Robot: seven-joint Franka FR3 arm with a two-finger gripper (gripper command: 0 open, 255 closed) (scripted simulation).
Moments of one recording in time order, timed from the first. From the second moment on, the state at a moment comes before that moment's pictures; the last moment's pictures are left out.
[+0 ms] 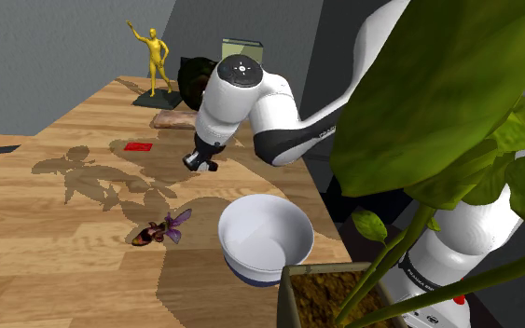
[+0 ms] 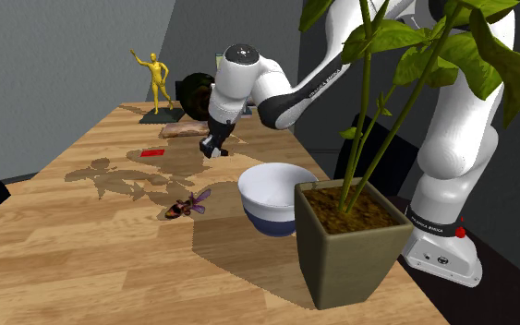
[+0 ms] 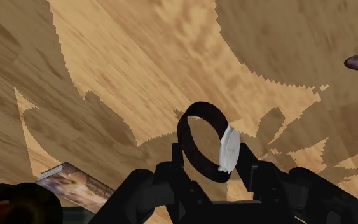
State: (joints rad) arm -0.27 0.17 0.81 -2.10 -0.86 2.48 0.94
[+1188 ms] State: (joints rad) arm -0.31 0.02 0.85 -2.01 -0.58 2.36 0.69
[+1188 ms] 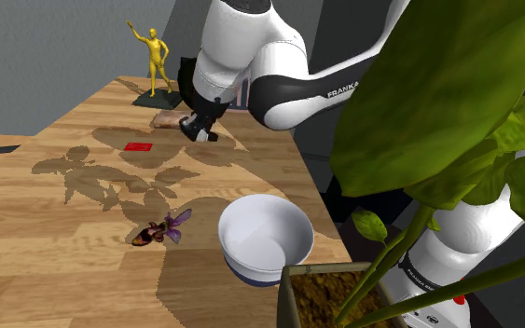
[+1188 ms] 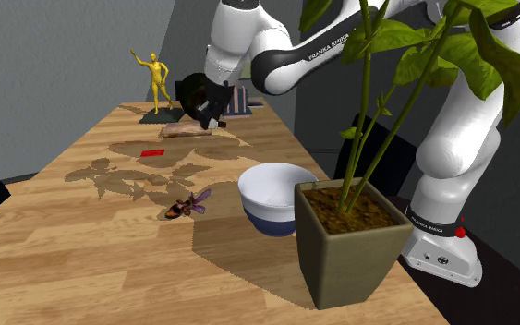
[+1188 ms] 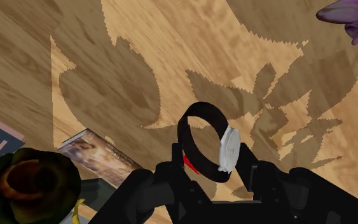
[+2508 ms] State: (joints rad) arm 0.03 -0.61 0.77 -2.40 -0.07 2.26 0.61
